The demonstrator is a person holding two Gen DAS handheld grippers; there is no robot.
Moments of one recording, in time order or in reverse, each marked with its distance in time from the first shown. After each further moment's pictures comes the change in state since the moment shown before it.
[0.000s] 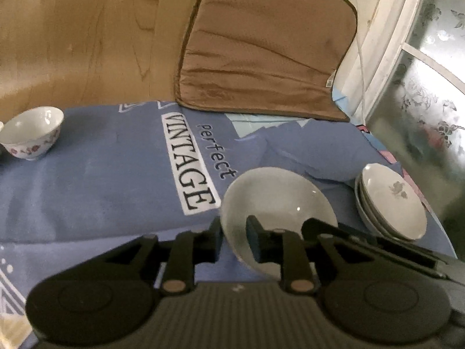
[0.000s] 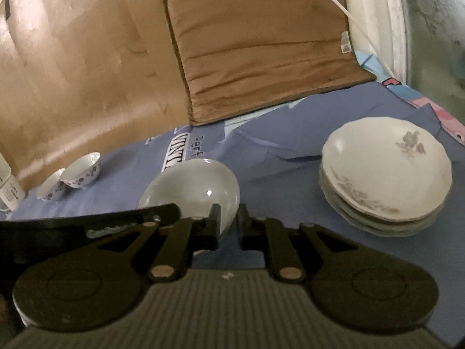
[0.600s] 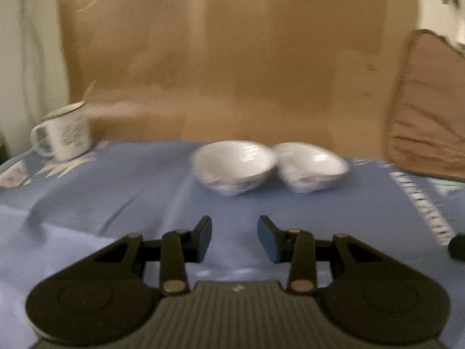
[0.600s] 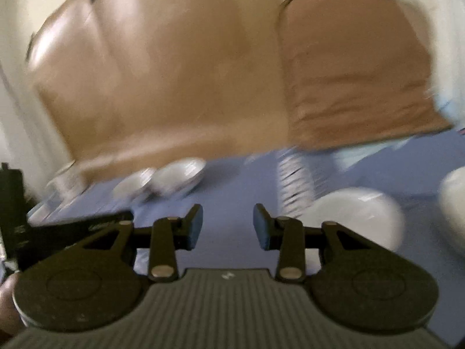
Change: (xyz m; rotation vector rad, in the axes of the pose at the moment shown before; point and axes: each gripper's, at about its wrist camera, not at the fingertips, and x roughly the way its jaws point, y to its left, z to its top) left arm -0.094 0.194 -0.032 -0.171 -0.220 0.507; right arm 0.010 0.119 -0.006 -0.151 0.026 0.274
